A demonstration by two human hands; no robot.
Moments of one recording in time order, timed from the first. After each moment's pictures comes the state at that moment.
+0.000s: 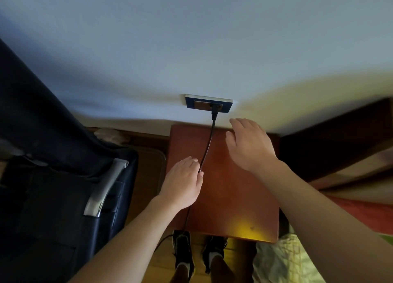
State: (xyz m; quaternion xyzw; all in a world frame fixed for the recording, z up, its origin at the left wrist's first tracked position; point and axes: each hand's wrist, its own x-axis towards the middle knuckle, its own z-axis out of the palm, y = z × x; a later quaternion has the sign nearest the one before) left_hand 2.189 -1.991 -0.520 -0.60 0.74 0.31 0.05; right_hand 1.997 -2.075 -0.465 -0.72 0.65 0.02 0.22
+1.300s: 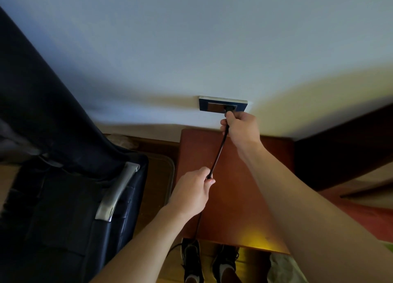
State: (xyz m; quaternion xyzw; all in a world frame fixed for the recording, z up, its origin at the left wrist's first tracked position) left_hand 2.200 -1.981 -0.522 -0.62 0.70 0.35 -0.06; right_hand 2.060 -2.110 -0.496 -0.29 0.70 -0.37 0.54
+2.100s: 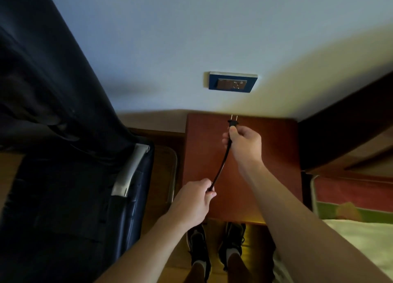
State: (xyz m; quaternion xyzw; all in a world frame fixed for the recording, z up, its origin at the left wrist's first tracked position) left_hand 2.239 -1.904 -0.522 -0.58 0.69 0.43 -0.04; right_hand 2.092 -2.007 -0.495 -0.23 0.72 -0.40 0.52
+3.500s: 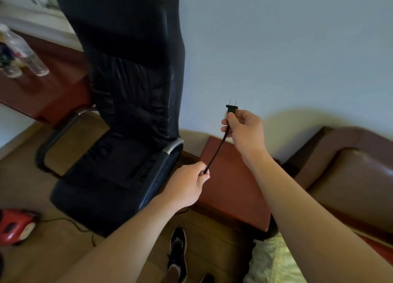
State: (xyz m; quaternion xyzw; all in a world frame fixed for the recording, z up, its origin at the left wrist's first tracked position) left_hand 2.225 -1.735 -0.288 -0.67 0.66 0.28 -0.20; right_hand 2.089 -1.848 -0.202 -0.52 0.54 -0.43 0.51
